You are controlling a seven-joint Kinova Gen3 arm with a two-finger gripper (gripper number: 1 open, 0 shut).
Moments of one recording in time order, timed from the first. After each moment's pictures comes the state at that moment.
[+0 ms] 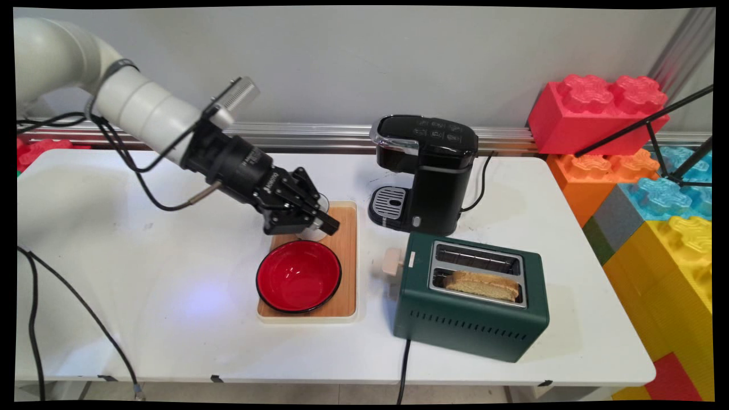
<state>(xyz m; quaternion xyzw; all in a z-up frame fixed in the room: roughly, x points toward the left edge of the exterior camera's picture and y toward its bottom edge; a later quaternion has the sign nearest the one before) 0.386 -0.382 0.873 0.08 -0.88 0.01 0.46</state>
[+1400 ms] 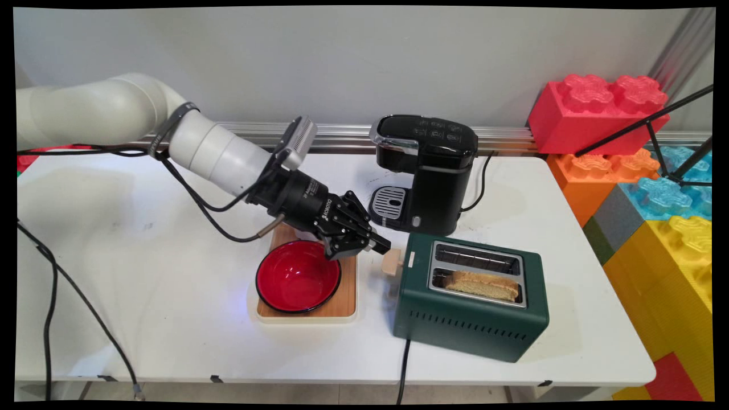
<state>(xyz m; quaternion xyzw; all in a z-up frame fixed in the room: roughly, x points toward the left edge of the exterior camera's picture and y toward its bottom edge) 0.317 -0.389 0.822 0.09 -0.87 0.04 0.48</state>
